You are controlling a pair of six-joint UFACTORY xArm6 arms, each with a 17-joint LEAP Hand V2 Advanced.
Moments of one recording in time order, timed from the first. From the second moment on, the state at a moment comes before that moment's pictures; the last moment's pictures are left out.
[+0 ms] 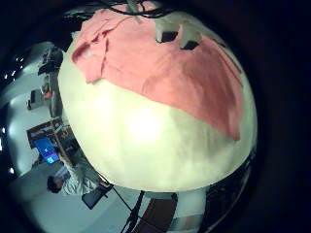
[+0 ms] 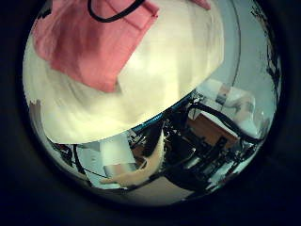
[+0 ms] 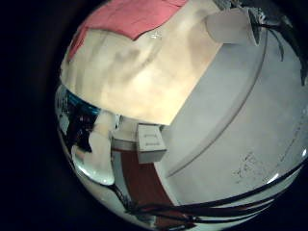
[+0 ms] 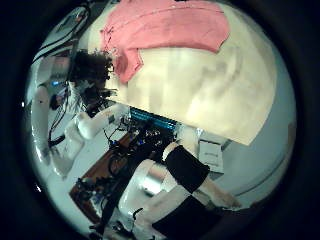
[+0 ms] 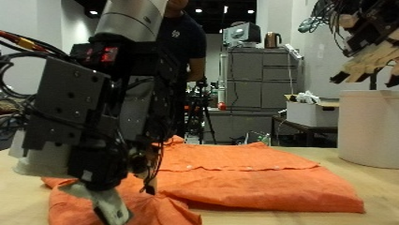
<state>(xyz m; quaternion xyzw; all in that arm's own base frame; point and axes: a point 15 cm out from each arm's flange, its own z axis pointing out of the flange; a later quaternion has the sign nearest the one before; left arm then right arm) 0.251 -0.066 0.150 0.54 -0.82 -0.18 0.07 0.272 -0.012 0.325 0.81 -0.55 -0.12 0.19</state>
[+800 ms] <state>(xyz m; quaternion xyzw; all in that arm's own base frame) 0.271 -0.058 0.127 0.56 -0.81 -0.19 0.03 0.278 -0.010 0.318 0.81 -0.54 -0.12 0.19</state>
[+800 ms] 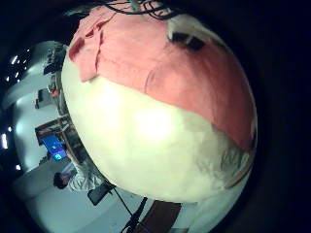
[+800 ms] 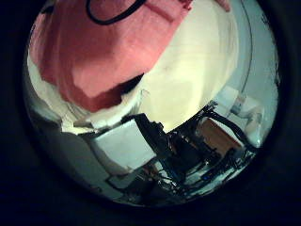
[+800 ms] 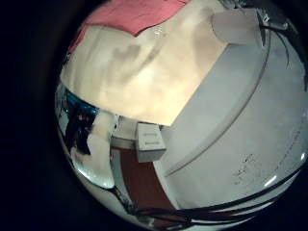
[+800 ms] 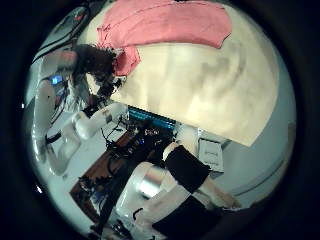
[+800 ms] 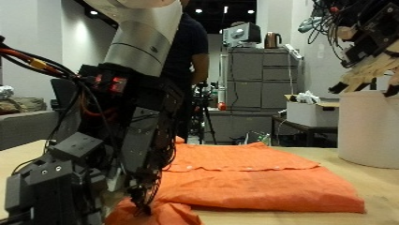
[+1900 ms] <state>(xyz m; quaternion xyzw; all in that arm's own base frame) 0.293 -0.062 0.198 0.57 -0.80 -0.18 0.02 0.323 0.002 0.183 0.84 -0.52 -0.09 0.15</state>
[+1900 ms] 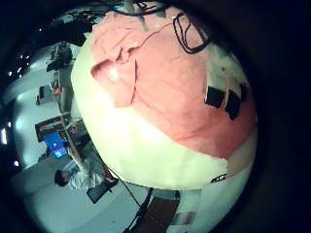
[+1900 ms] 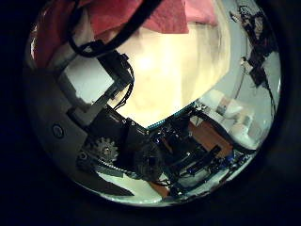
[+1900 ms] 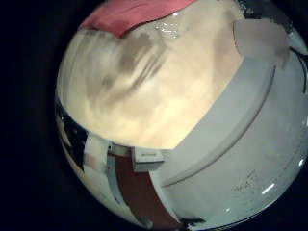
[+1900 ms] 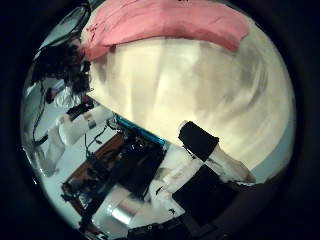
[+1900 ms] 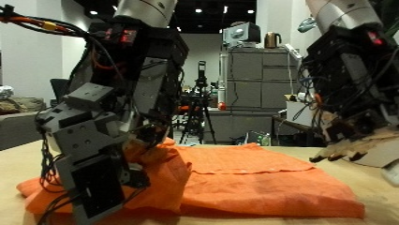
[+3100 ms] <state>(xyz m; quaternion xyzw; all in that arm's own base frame) 0.273 -0.049 0.252 0.56 -0.81 -0.18 0.02 0.352 0.024 0.171 0.83 -0.54 -0.03 0.14</state>
